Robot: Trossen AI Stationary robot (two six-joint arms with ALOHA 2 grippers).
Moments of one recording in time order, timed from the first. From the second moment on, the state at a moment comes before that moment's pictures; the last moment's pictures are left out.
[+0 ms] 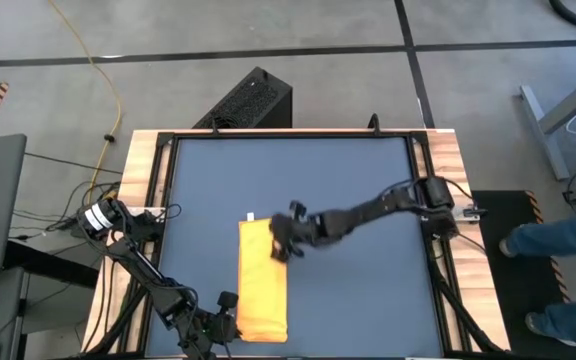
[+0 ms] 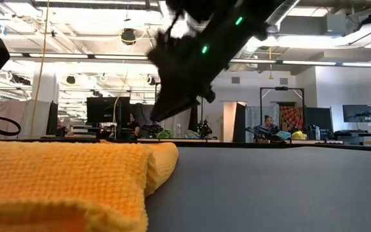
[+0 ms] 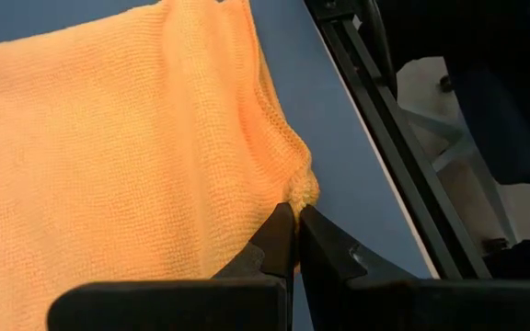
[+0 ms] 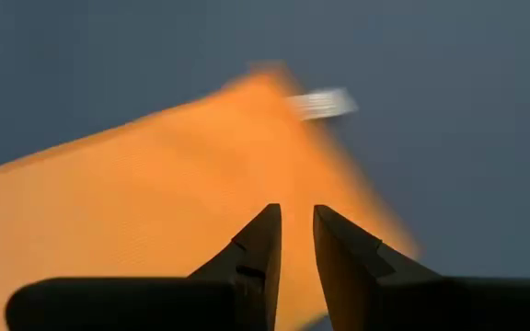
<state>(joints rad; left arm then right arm) -0.91 1.80 0.89 0.12 -0.38 -0.48 0.15 1.98 1.33 -0.13 0.37 0.38</state>
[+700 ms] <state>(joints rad) -0.91 1.80 0.89 0.08 -0.37 -0.43 -0.03 1.98 1.32 -0.24 0.10 0.52</state>
